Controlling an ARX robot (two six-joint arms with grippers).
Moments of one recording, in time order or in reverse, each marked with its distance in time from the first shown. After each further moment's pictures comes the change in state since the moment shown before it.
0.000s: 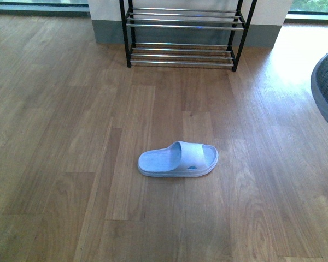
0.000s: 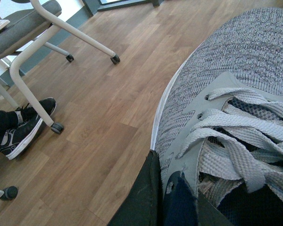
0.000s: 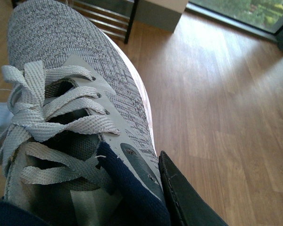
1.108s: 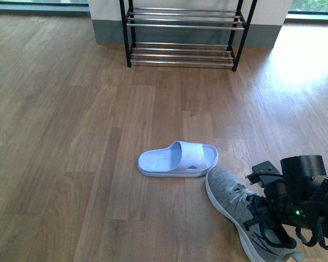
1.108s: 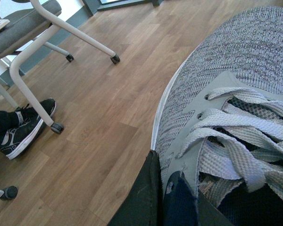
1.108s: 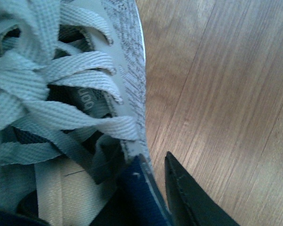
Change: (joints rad) left arm 0.000 0.000 0.000 0.000 0.000 0.000; right arm 0.315 1.986 0.853 0.388 0.265 0.052
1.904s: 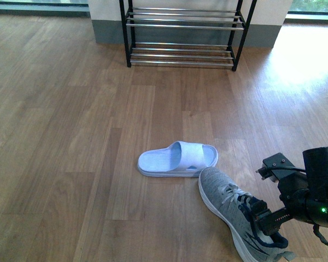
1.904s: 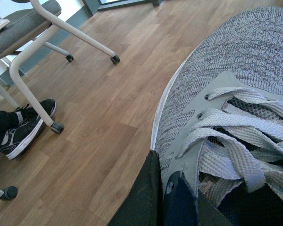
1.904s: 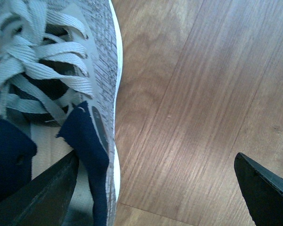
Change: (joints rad) left arm 0.000 0.000 0.000 0.000 0.000 0.000; right arm -0.030 -0.147 -0.144 0.038 -0.063 -0.071
